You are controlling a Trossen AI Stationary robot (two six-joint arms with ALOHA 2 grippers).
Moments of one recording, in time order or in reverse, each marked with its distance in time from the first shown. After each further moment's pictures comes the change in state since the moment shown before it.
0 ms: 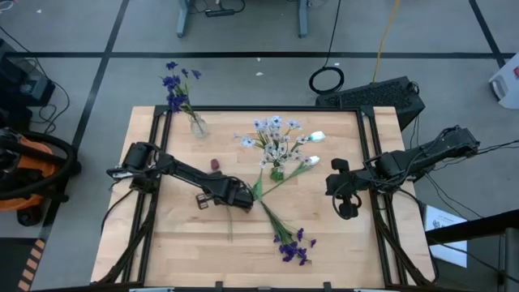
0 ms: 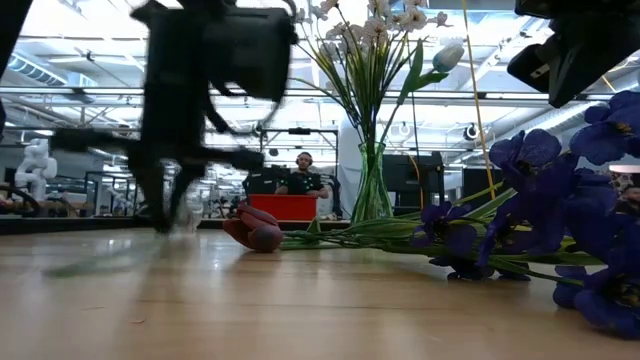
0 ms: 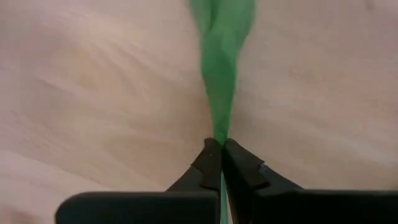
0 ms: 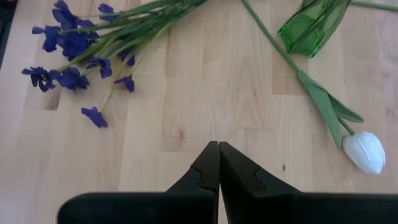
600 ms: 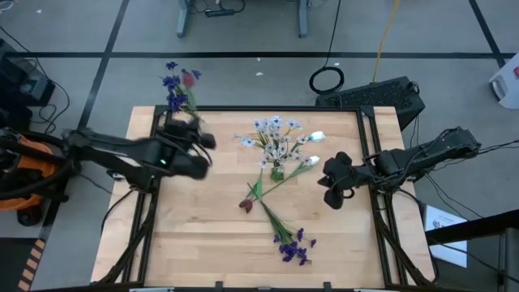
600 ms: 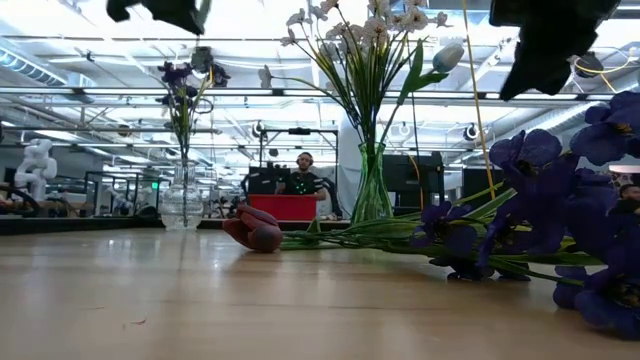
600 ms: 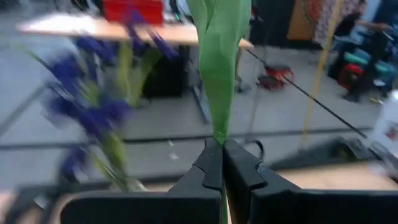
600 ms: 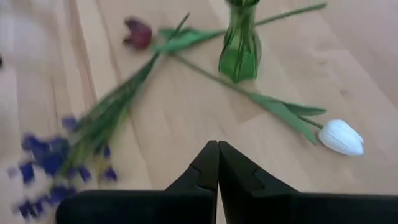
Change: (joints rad) left arm 0.032 -0.682 0.003 -0.126 -1.155 0.827; right arm -0.045 0.001 0.000 0.104 0.182 0.384
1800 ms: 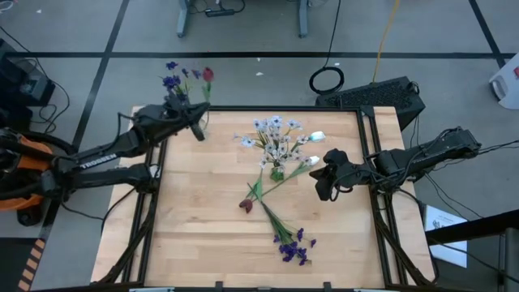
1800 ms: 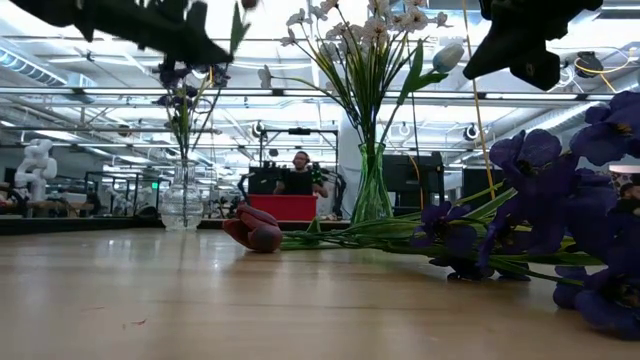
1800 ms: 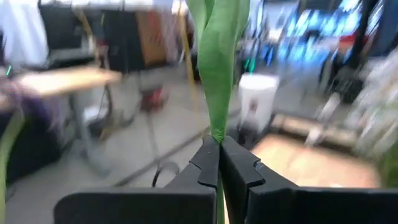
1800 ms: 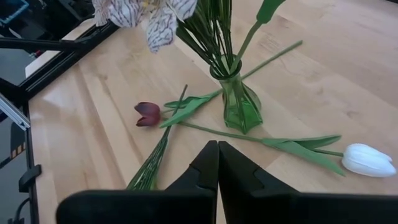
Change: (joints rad) left arm 0.711 -0.434 -0.605 1.333 1.225 1.340; right arm -0.004 0.004 0.000 0.173 0.154 0.238
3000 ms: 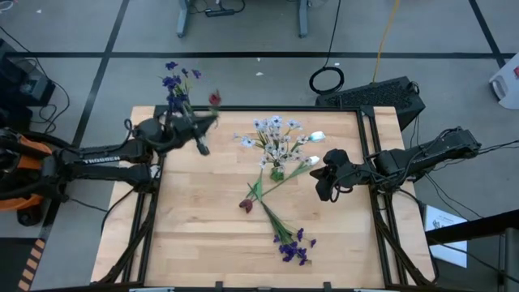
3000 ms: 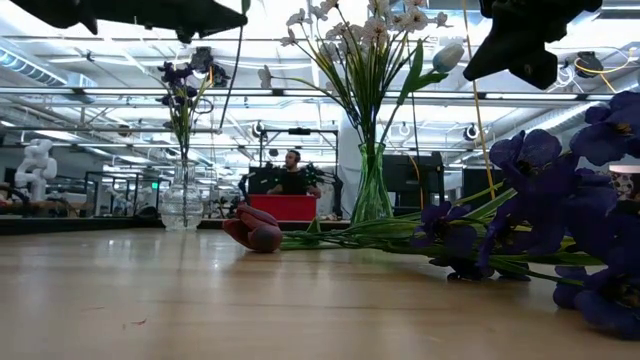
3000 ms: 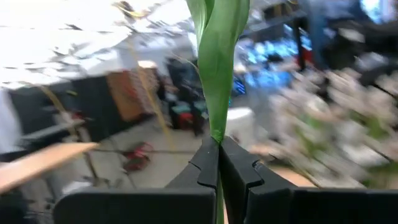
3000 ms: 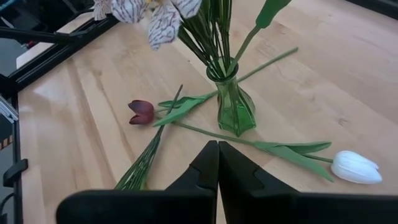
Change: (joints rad) left arm -0.264 0.042 -0.048 0.273 -0.080 0.259; right arm 0.000 0.000 0.000 -0.009 0.015 -0.053
